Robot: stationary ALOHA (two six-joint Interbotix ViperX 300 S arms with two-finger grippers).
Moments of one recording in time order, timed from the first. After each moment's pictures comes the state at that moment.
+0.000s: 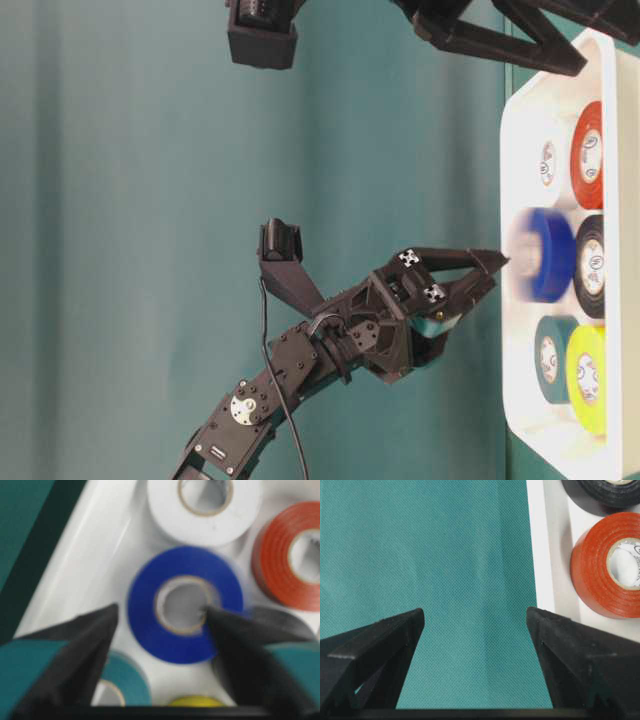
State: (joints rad) left arm 0.43 0.22 0.31 -0.02 0.39 -0.04; right arm 0.01 -0.16 0.89 -0.68 0.13 0.83
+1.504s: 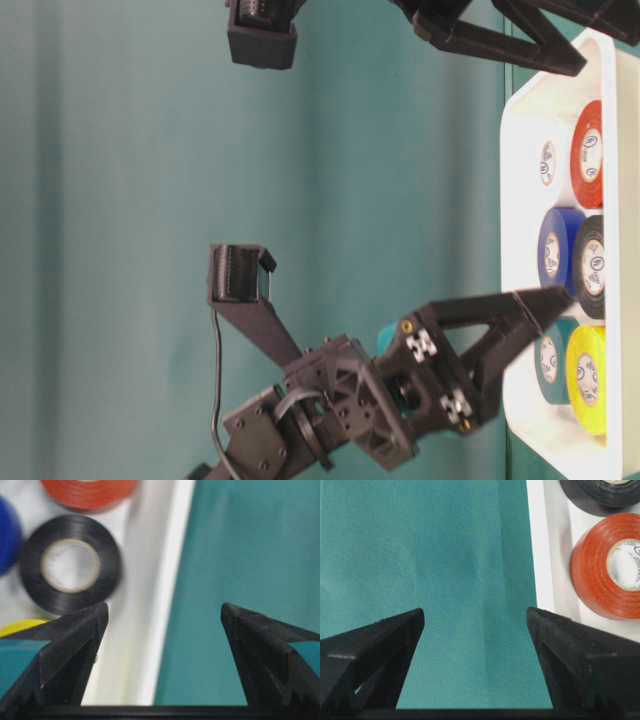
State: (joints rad) left arm 0.12 0.04 0.50 -0.02 0.39 -0.04; right arm 0.01 -0.15 0.89 -0.68 0.13 0.83
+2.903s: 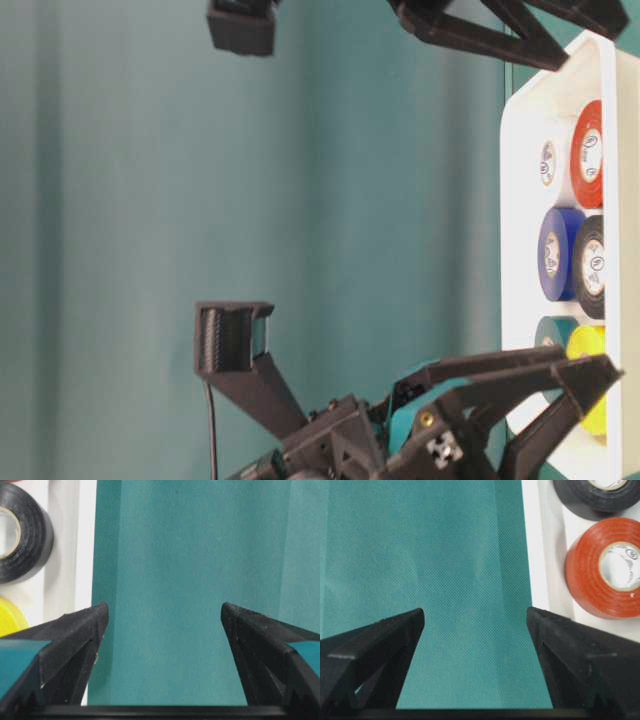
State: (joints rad) left arm 0.03 -0.04 0.62 -0.02 0.36 -0.05; right arm 0.01 -0.21 0.91 -0.68 0.13 0.83
